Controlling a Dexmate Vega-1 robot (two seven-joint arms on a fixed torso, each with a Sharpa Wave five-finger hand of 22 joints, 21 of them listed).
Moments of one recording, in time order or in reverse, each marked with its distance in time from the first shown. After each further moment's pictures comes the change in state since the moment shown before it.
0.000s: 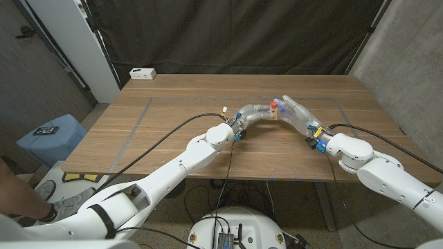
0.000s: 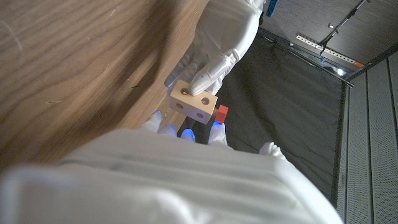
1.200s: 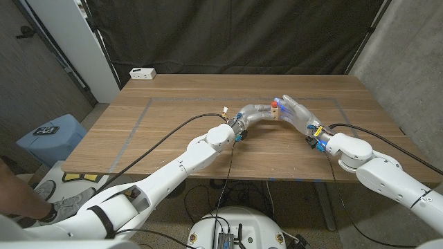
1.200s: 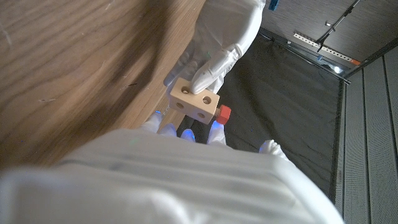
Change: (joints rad) left arm 0.009 0.003 0.003 -0.021 0.009 0.000 0.012; left_hand 0.004 -0.004 -0.001 -0.001 -0.004 0.000 0.000 -0.005 0.000 -0.002 -0.001 0.000 0.001 0.000 0.000 0.000 0.000 0.000 0.000 0.000 0.000; right arm 0.018 0.023 -0.006 0.031 -0.006 0.020 0.019; right_hand 0.020 -0.001 0.003 -0.014 -0.004 -0.049 -0.010 -0.011 0.000 0.000 0.000 0.000 0.000 0.000 0.000 -0.008 0.000 0.000 0.000 0.000 0.000
